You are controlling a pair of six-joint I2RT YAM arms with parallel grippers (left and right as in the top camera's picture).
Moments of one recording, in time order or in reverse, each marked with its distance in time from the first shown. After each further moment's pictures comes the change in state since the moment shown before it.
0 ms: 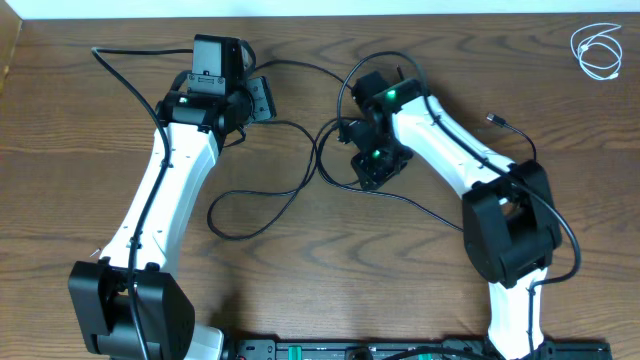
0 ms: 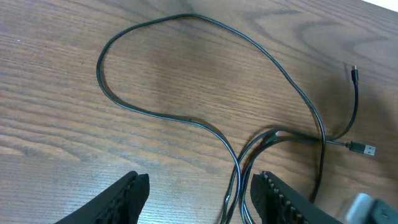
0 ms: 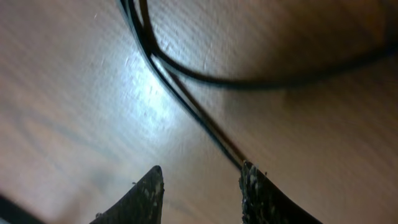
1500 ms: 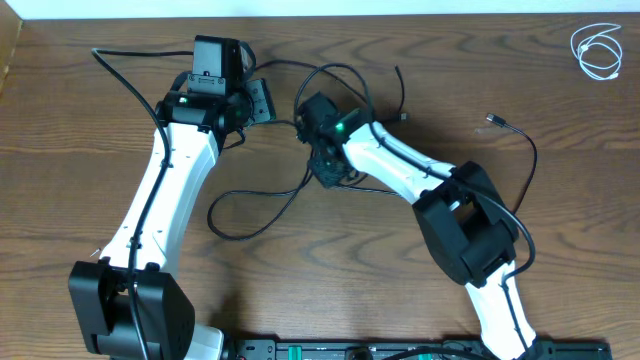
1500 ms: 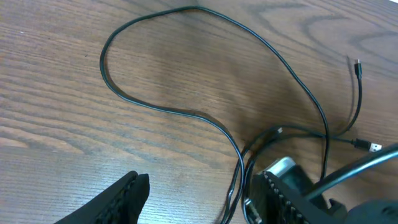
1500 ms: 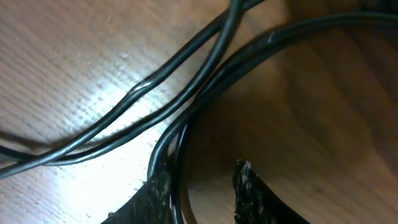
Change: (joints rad) left arm 0.000 0.000 0.000 -0.022 -0.007 -0.001; right arm 0.183 0.113 0.000 0.373 0.199 0.204
